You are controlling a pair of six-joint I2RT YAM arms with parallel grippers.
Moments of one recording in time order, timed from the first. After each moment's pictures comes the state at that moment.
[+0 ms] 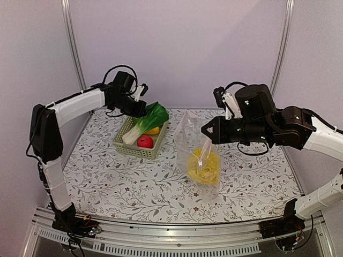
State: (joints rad) left arm -0.46 1.90 1.72 -0.62 0.12 -0.07; right arm 1.08 1.27 1.32 -0.58 0.23 0.63
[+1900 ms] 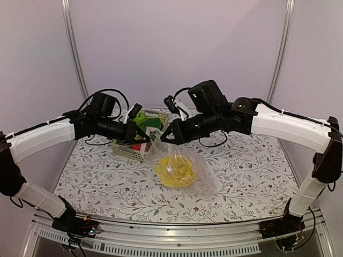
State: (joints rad) left arm -0.58 1.38 1.09 -0.40 0.60 -0.46; right arm 1.01 1.69 1.58 -0.50 -0.28 0.48
